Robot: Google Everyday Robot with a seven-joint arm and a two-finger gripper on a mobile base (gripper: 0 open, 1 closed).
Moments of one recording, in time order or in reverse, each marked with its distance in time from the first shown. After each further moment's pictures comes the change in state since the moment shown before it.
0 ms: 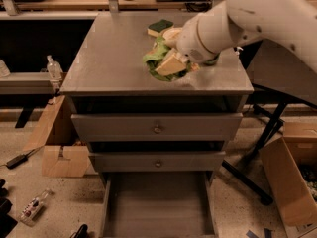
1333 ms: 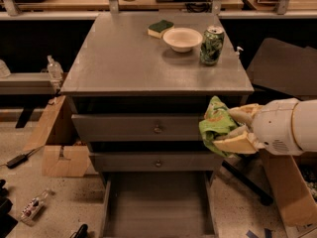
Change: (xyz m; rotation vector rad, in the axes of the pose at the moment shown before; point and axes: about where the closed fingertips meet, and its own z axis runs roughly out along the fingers) arm 0.140 0.145 -0.129 0.039 0.027 0.285
